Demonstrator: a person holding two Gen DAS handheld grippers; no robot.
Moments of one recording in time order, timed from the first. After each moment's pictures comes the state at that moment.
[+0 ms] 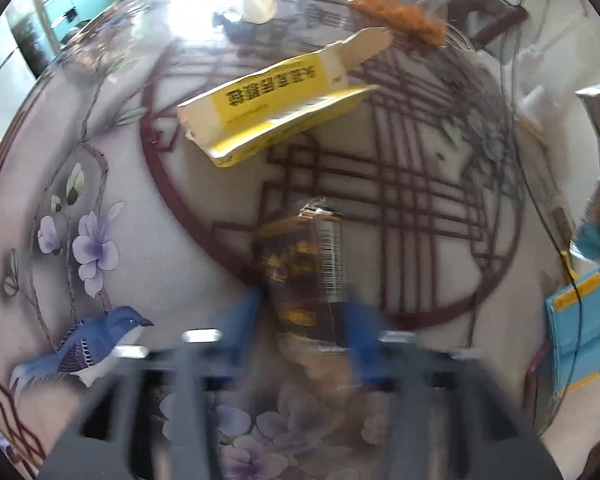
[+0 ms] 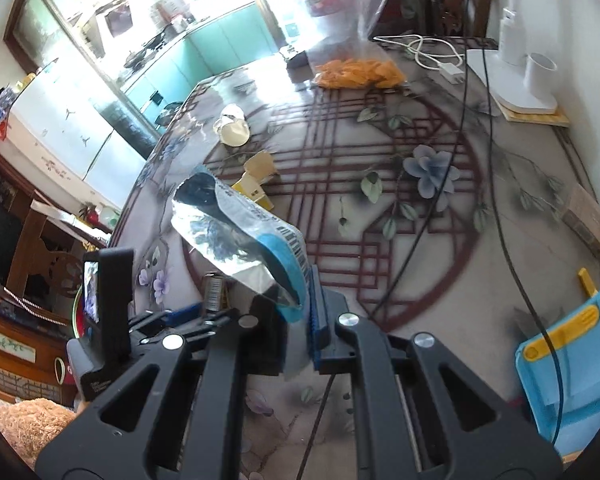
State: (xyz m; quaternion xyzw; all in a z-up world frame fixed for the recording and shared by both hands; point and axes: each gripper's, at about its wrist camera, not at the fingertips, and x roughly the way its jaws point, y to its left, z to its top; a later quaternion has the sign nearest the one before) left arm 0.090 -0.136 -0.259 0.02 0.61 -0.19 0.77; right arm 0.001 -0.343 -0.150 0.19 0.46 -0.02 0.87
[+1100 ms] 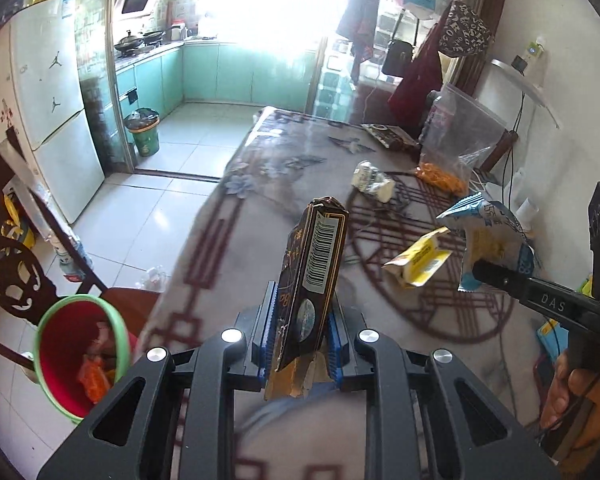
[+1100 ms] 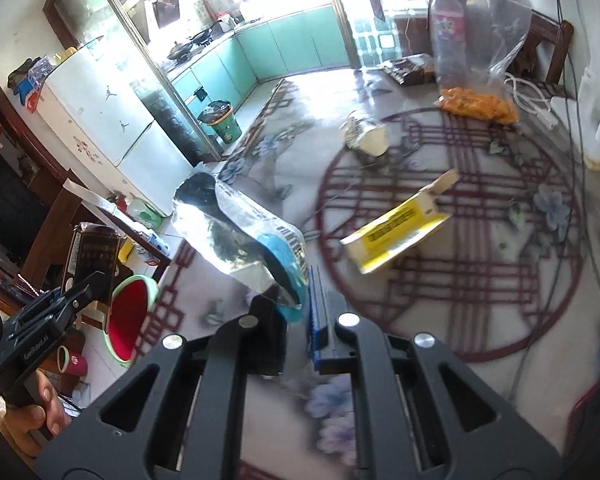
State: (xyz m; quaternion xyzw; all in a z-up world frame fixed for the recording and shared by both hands) left arm 0.077 0.116 -0.102 -0.01 0.42 -0.16 0.89; right arm 0.053 -0.150 -0.124 0.16 0.44 0.03 0.88
